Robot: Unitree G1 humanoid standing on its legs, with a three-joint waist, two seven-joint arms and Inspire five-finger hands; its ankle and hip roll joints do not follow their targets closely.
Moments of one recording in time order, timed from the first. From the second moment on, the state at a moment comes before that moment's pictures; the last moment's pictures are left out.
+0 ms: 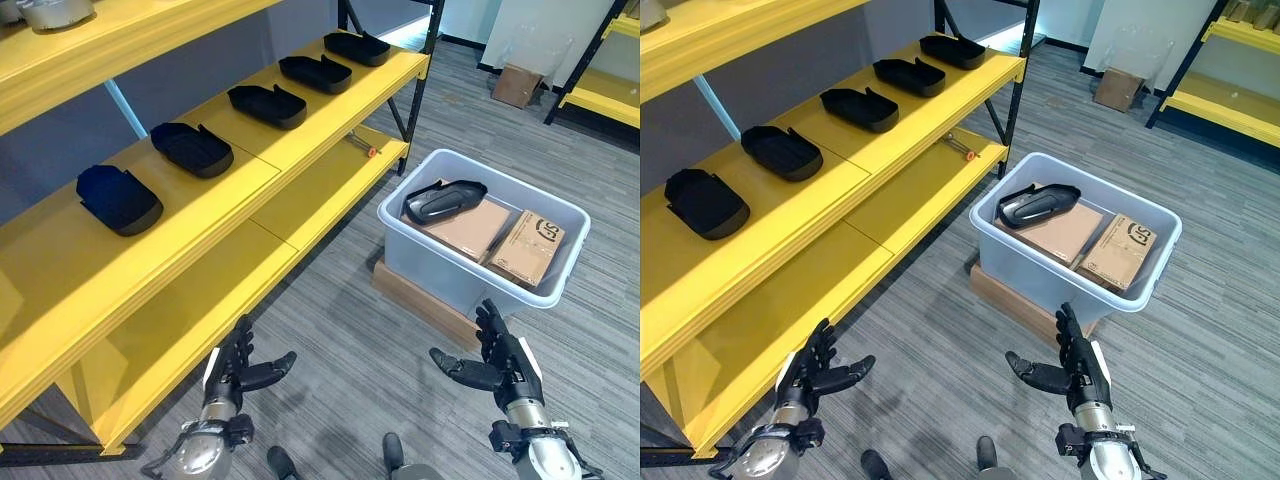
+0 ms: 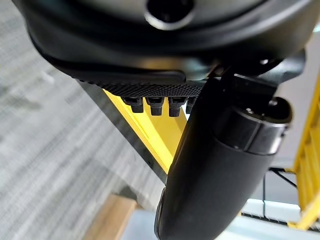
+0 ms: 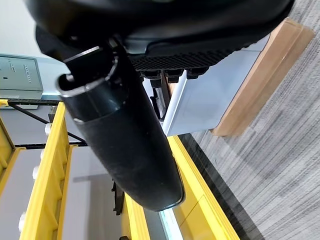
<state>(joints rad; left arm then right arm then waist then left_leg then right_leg) 0.22 0.31 -0.14 0.20 -0.38 -0.17 0.10 0.36 -0.32 0.00 -0.01 0.32 -0.20 -0.02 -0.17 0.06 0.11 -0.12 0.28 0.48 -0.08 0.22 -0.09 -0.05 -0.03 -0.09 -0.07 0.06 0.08</state>
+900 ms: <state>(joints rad) 0.13 0.28 -0.08 0.30 -0.38 -0.19 0.15 0.18 -0.41 0.03 0.10 0.31 -0.22 -0.06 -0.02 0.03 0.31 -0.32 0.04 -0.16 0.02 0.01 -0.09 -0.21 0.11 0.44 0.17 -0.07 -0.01</state>
